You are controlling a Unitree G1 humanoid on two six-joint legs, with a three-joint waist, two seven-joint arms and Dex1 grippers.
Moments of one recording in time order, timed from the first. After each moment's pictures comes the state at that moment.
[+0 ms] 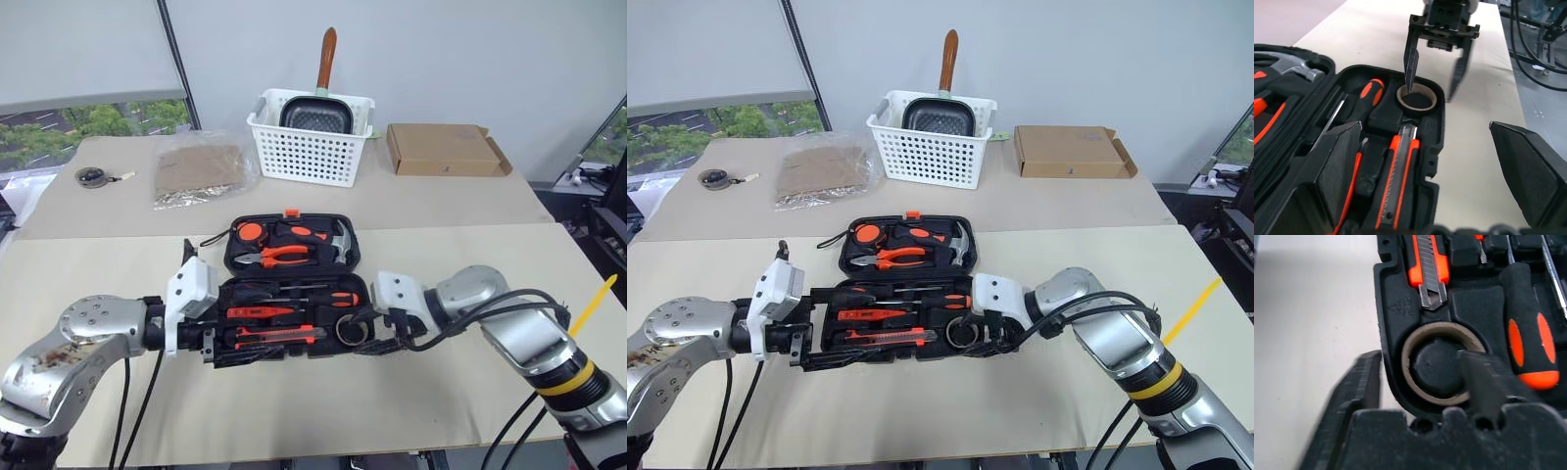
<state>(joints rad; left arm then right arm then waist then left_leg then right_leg) -0.07 0.87 0.17 -0.55 -0.71 0.62 -1.04 -0.51 -0.77 0.37 -0.34 0.26 0.64 1.21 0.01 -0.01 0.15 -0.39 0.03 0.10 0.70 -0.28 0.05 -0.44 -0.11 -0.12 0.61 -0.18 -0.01</state>
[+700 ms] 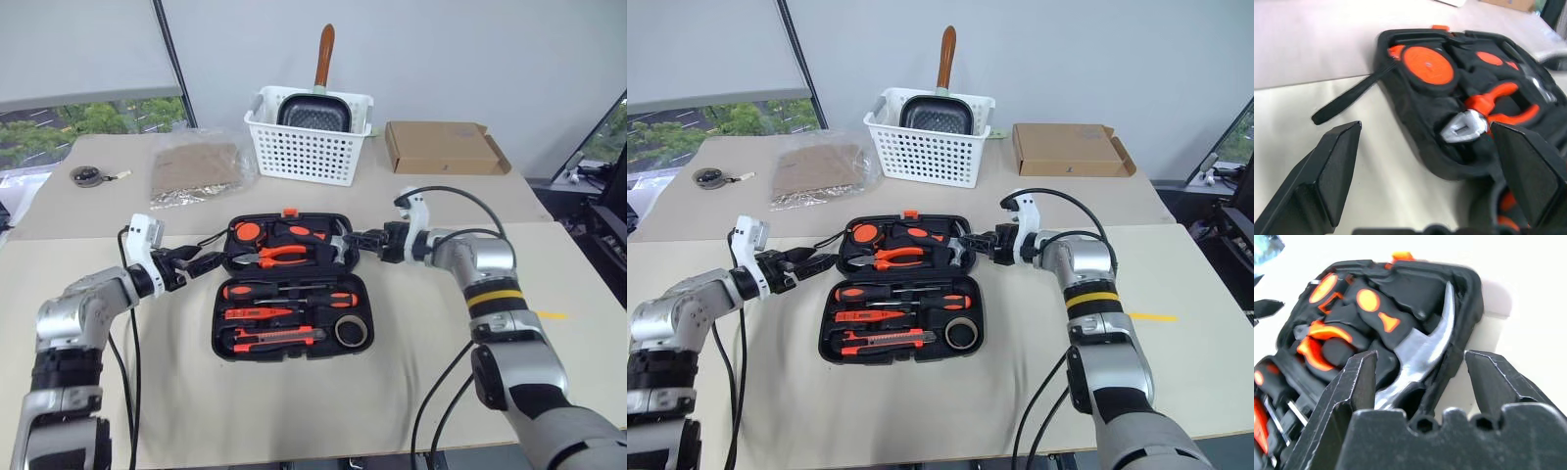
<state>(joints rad) -0.55 0.68 0.21 0.40 -0.59 0.76 -0.80 -0.94 -0.34 -0.03 0.74 0.37 0.78 0.79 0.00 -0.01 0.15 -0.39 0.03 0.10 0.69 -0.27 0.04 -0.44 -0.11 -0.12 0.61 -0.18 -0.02</state>
